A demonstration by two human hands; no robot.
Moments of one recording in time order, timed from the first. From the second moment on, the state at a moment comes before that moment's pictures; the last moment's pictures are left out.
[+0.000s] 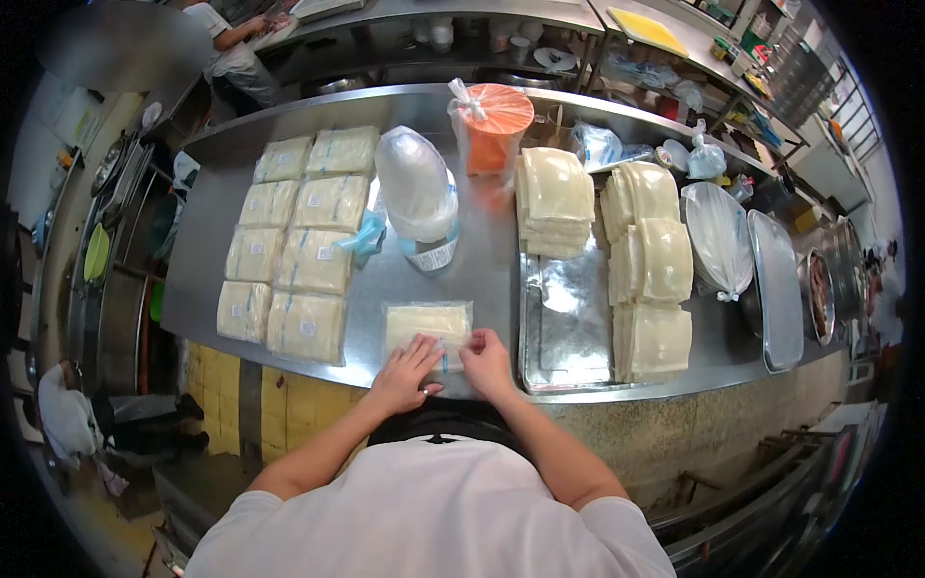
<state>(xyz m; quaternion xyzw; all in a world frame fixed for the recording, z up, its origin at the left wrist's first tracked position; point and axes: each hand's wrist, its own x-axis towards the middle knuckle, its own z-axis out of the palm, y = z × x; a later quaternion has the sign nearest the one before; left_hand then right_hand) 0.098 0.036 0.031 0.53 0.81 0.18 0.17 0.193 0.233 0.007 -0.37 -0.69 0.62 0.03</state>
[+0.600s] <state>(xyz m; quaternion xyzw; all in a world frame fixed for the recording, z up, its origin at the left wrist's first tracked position) -0.001 -0.009 -0.002 0.35 0.71 0.52 0.30 0.073 0.154 0.130 -0.38 -0.49 0.78 -0.03</state>
